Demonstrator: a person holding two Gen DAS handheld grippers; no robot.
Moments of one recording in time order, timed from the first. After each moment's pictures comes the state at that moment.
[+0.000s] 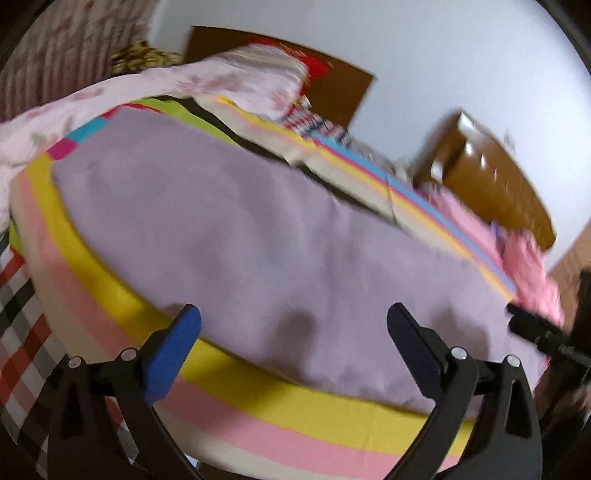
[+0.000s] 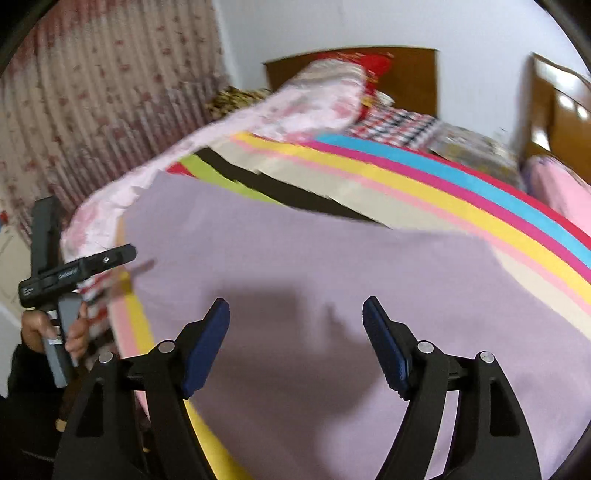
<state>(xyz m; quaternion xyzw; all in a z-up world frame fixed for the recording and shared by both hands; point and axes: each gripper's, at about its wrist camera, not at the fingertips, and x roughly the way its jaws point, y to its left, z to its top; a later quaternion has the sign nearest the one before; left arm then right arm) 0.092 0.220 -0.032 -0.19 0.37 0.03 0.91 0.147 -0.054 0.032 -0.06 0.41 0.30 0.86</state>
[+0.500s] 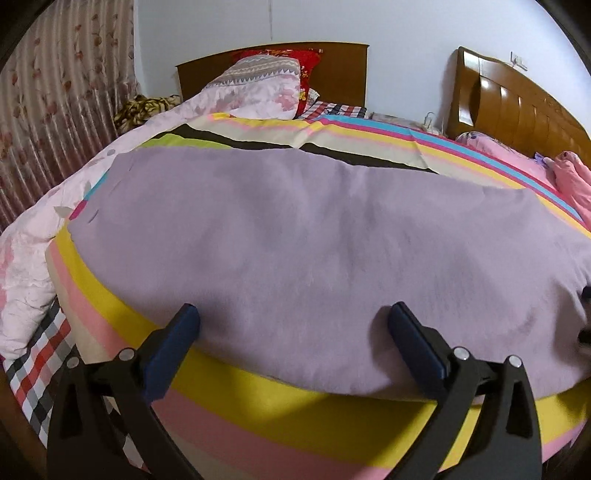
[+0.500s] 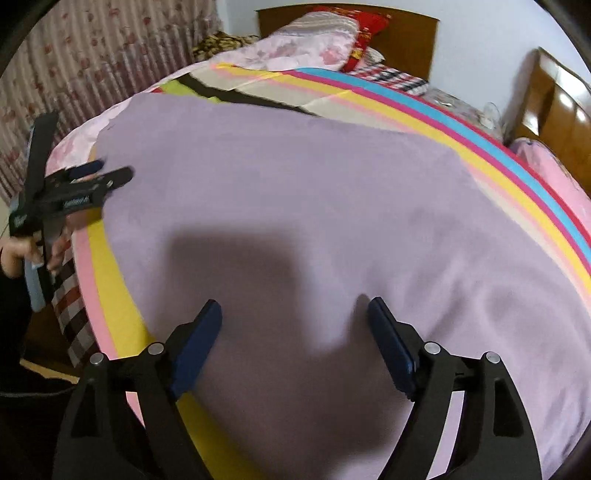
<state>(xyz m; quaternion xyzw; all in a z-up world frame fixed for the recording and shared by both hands) 0.117 0.181 -0.049 -0.03 0.38 0.11 0.92 0.135 -0.077 0.000 -0.13 0.45 0.26 0.85</state>
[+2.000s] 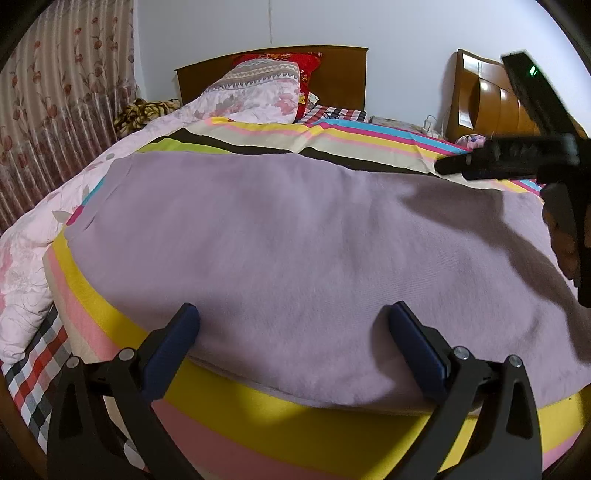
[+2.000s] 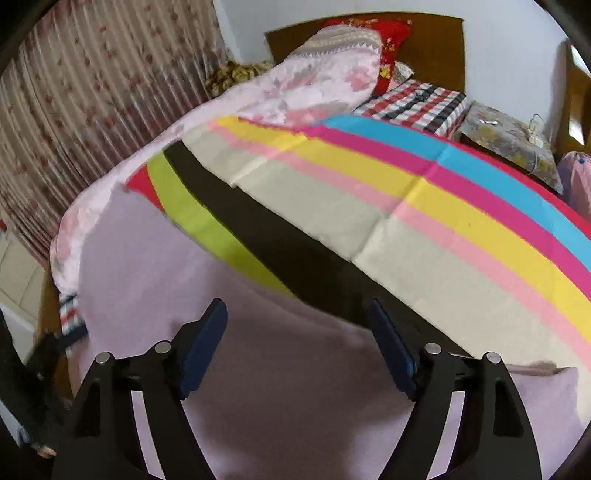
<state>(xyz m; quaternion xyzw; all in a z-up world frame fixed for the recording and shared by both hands) 0.121 0.183 -0.051 -0.02 0.37 0.11 0.92 0.280 0.026 0.006 -0.02 0.44 0.37 0.82</state>
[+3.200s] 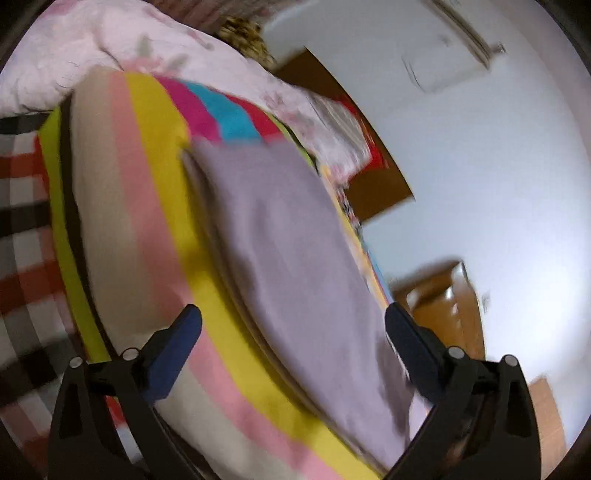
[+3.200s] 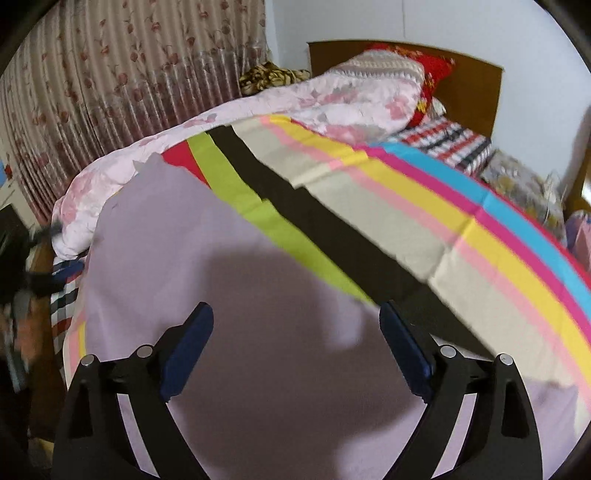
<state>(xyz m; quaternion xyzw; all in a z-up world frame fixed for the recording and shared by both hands) 0.053 0.422 -0.067 -0.48 0.22 0.08 0.85 0.245 0.082 -0.005 -0.11 0.40 0.36 0.83</state>
